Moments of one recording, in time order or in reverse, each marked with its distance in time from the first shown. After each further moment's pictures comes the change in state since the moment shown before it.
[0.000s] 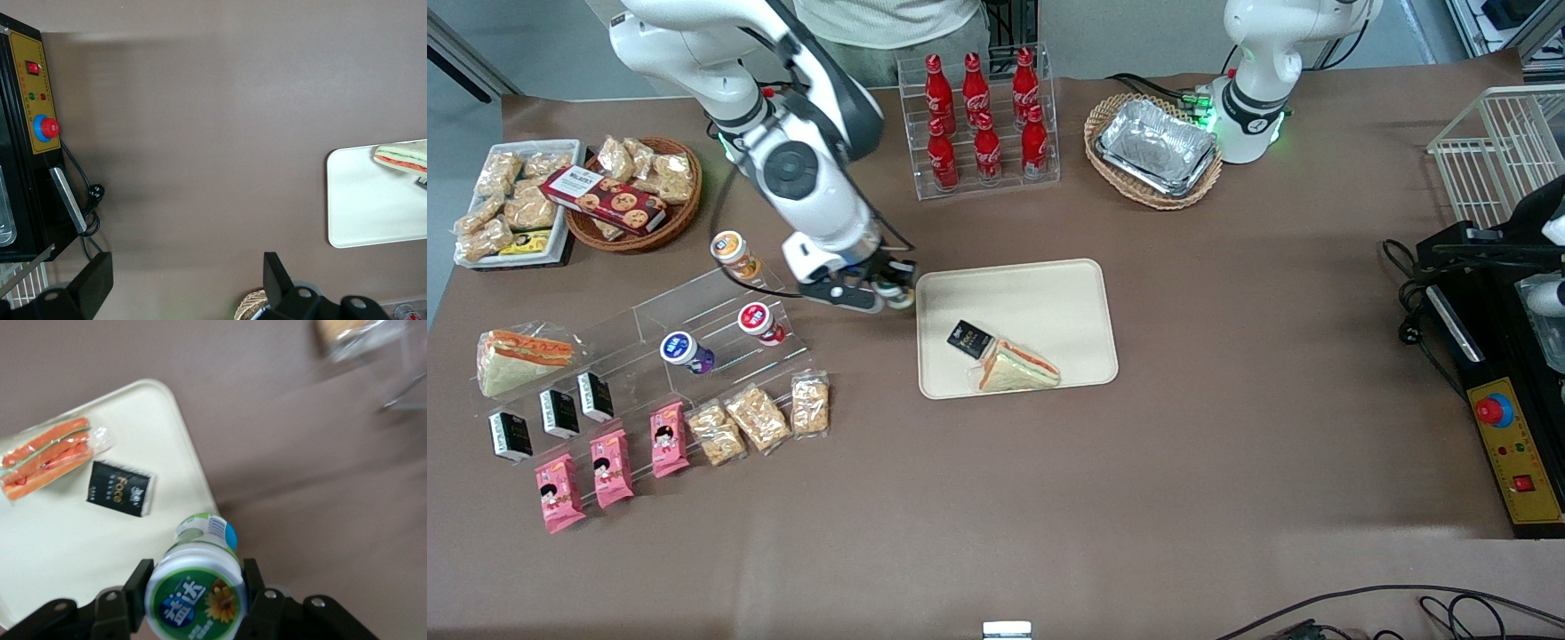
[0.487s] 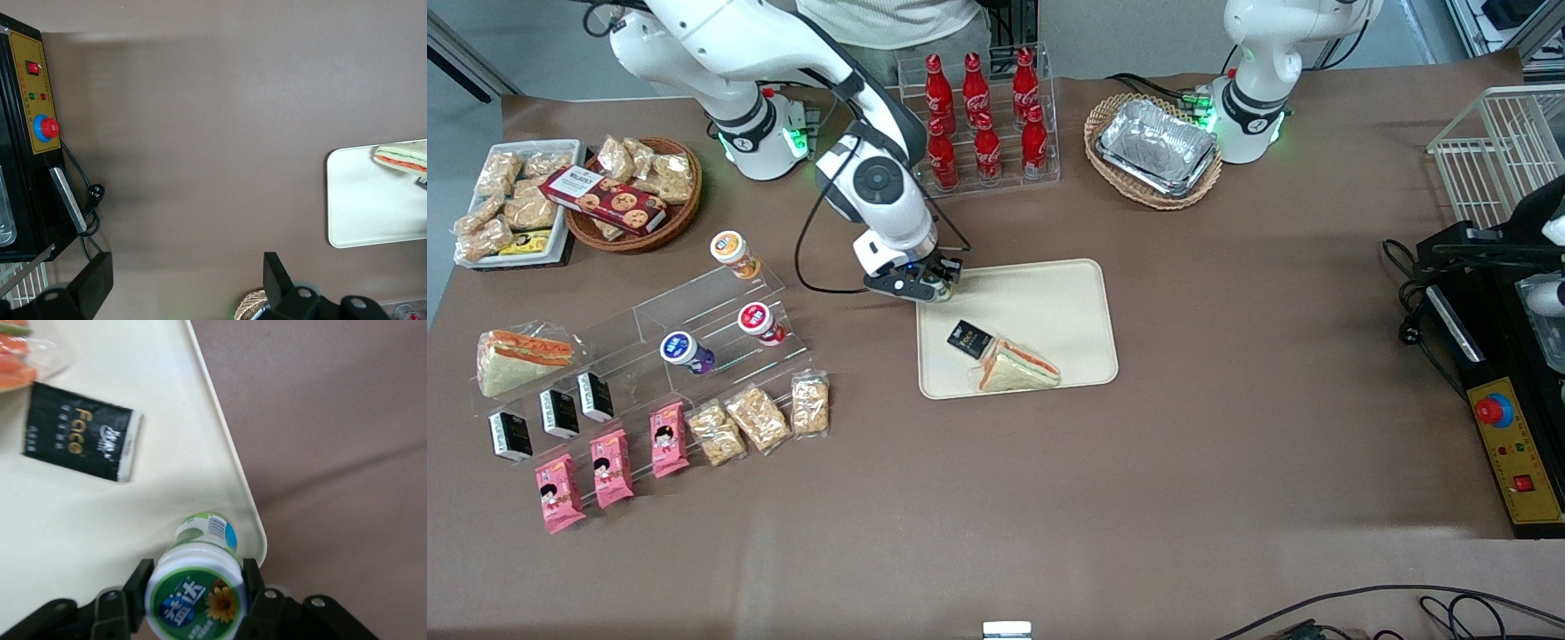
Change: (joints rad) arm 0.145 0.202 0.001 -0.059 -0.197 0.223 0.270
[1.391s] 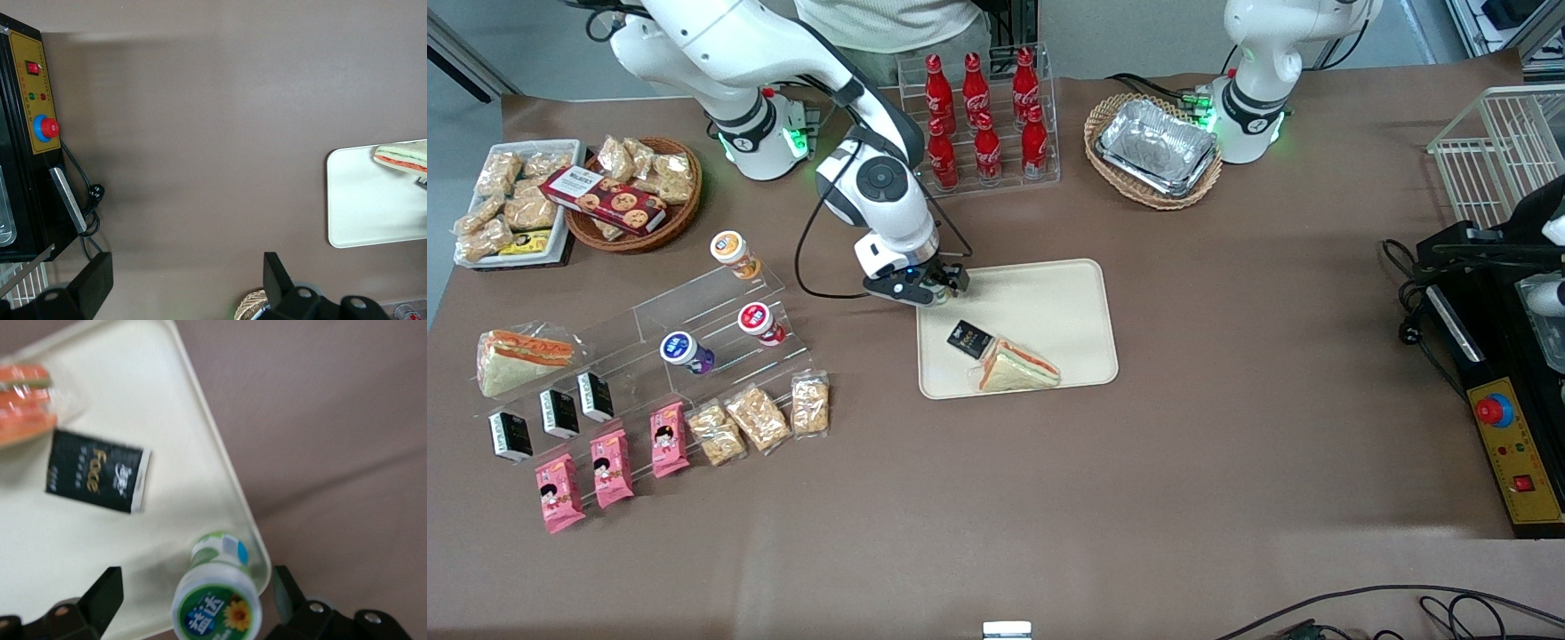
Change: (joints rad) arm -0.021 -0.013 -0.004 0.015 -0.056 0.009 0.059
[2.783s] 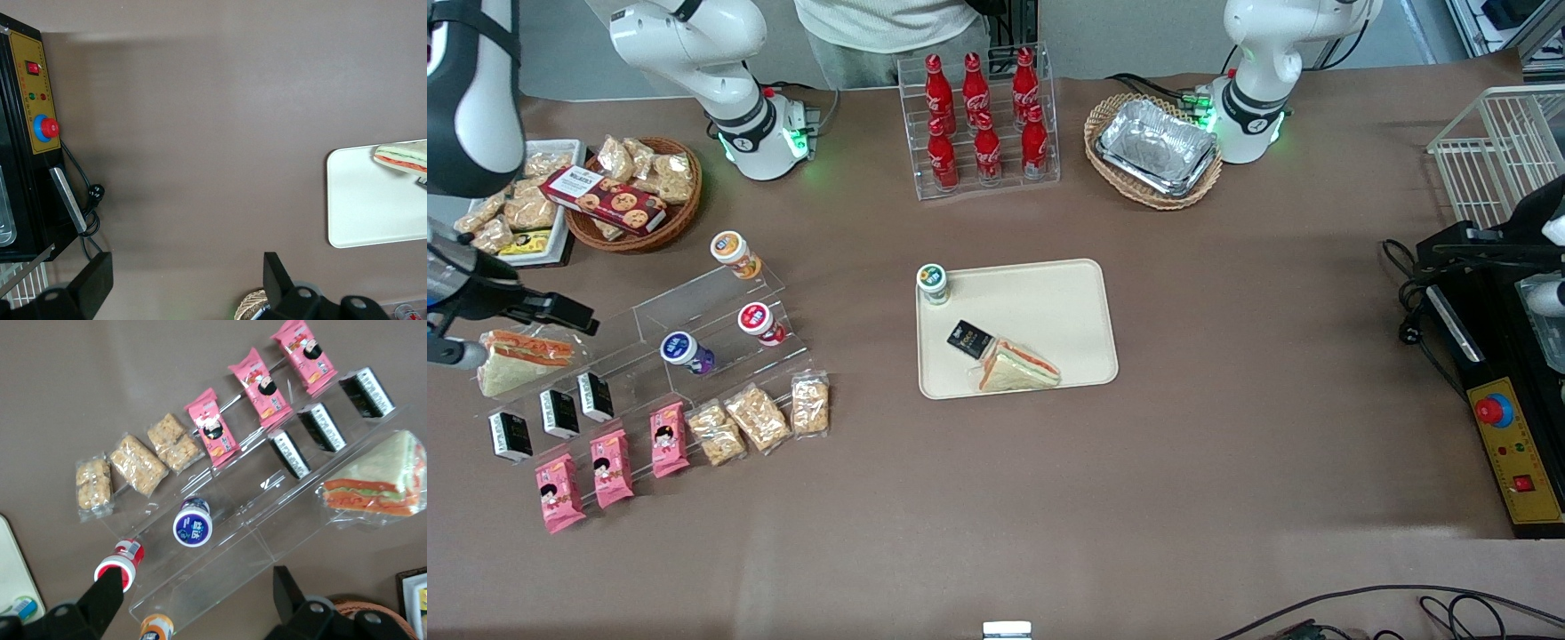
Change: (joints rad) arm -0.264 -0.264 -0.601 0.502 0.137 -0.825 -1.077
